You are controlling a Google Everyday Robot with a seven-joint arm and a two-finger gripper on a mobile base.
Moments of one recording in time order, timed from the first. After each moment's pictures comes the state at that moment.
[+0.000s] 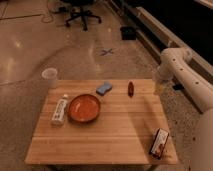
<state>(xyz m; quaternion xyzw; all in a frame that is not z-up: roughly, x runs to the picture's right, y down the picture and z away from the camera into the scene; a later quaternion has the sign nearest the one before) 0.305 -0.017 0.854 -0.25 -0.02 0.05 0.97</state>
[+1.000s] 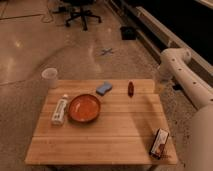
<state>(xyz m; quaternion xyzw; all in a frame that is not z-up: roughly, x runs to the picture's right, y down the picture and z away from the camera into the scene) 0.311 -0.023 0.874 -0.24 -0.02 0.06 0.97</state>
